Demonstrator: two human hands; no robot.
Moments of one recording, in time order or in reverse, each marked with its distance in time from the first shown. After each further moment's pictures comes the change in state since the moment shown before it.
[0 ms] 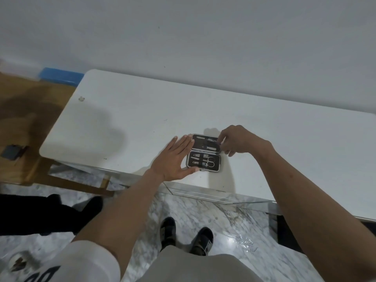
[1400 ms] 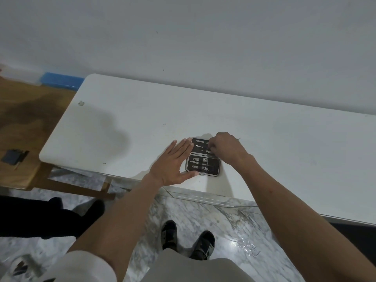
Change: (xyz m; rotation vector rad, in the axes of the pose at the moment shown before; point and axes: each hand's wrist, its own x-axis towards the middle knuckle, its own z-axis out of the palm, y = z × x) left_hand 0.000 0.002 0.000 -0.028 0.027 0.002; right_hand 0.013 -0.014 0.037 -0.305 0.278 -0.152
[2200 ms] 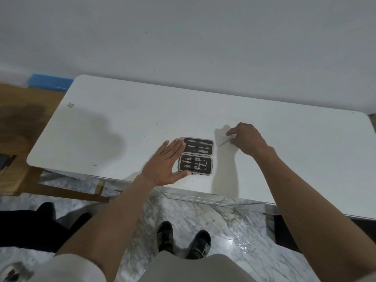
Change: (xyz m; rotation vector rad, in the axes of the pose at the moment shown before) left_hand 0.000 0.000 0.000 0.003 0.025 0.013; right_hand -0.005 0.082 -0.021 0.138 0.096 0.208
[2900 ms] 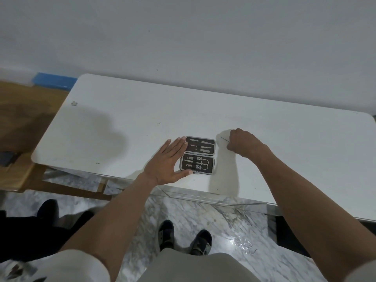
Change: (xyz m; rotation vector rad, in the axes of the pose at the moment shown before) left_hand 0.000 0.001 -0.002 0.016 -0.048 -0.012; right_hand 0.001 -0.020 0.009 -0.260 -0.192 0.022
